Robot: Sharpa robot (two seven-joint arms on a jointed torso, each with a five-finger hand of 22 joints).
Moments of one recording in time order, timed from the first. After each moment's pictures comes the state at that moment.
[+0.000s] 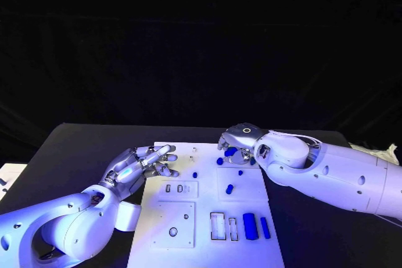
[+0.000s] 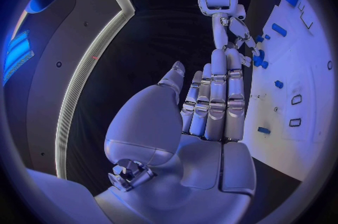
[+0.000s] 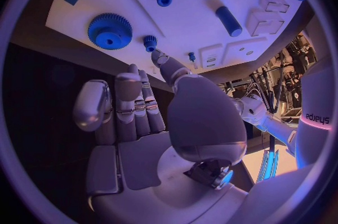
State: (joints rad) left arm 1.14 -1.04 -0.03 1.89 0.02 -0.33 0.48; left_hand 1.33 0.06 0.05 0.04 0.05 1.00 0.19 0.10 0.07 1.15 0.12 0.11 0.09 1.24 0.05 0.48 0.43 0.17 1.14 0.16 0.38 0.16; right arm 1.26 -0.76 0.01 1.49 -1.89 -0.17 -0.18; right_hand 1.22 -0.11 0.34 -0.13 0.21 1.06 0.12 0.07 0.08 1.13 0.08 0.07 0.10 1.46 -0.02 0.98 0.77 0.12 1.33 0.09 1.32 1.03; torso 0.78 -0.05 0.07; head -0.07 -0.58
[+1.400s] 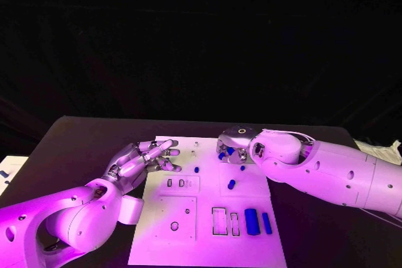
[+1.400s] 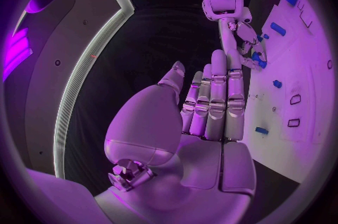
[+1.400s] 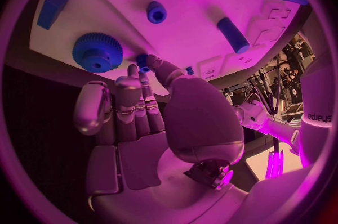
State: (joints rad) left arm 1.14 -1.04 -0.02 1.89 0.02 -0.33 0.47; left_hand 1.33 0.06 0.05 0.04 0.05 0.99 0.20 0.09 0.07 1.15 0.13 0.10 0.09 1.22 0.06 0.49 0.45 0.17 1.14 0.16 0.38 0.16; right arm 1.25 -0.70 0.00 1.42 -1.86 -0.10 -0.14; right_hand 1.26 -0.08 0.39 -0.09 0.20 1.07 0.12 0.07 0.08 1.15 0.08 0.07 0.08 1.47 -0.01 1.03 0.80 0.12 1.33 0.09 1.35 1.07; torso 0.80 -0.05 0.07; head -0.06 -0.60
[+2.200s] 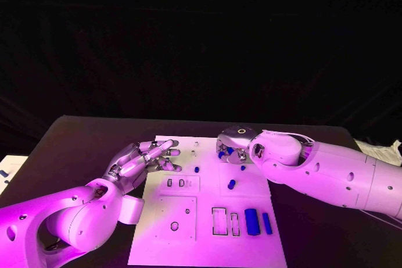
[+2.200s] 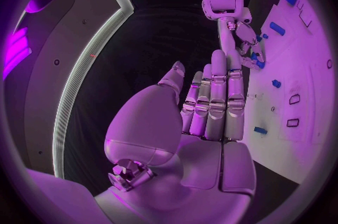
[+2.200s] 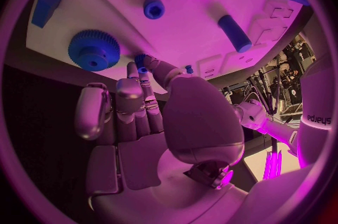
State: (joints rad) left arm 1.14 -1.03 -0.02 1.89 0.02 -0.33 0.47; left_hand 1.33 0.06 0.05 0.04 0.05 0.99 0.20 0.09 0.07 1.14 0.13 0.10 0.09 1.21 0.06 0.49 0.45 0.17 1.14 0.16 0.38 0.16; right arm 1.25 -0.70 0.00 1.44 -1.87 -0.15 -0.15; right_hand 1.30 -0.06 0.48 -0.10 0.16 1.15 0.12 0.09 0.11 1.23 0.07 0.08 0.08 1.47 -0.02 1.07 0.84 0.11 1.34 0.08 1.38 1.12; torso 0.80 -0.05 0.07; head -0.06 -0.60
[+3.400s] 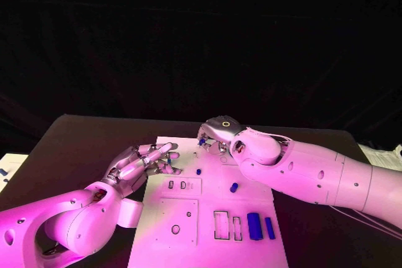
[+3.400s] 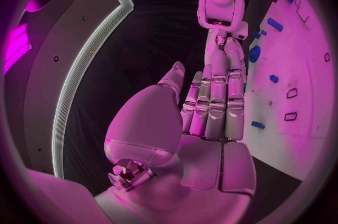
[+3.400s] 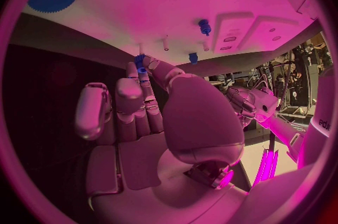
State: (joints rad) left arm 1.14 -1.04 -0.02 1.89 0.03 -0.33 0.47; left_hand 1.33 0.06 0.05 0.04 0.05 0.99 0.20 0.09 0.07 1.14 0.13 0.09 0.09 1.21 0.06 0.49 0.45 0.17 1.14 0.16 0.38 0.16; right arm 1.26 -0.55 0.01 1.34 -1.89 -0.34 -0.21; right_hand 1.30 -0.06 0.50 -0.09 0.18 1.14 0.12 0.08 0.11 1.23 0.07 0.06 0.07 1.47 -0.02 1.08 0.84 0.11 1.34 0.08 1.38 1.12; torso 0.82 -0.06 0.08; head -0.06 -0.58
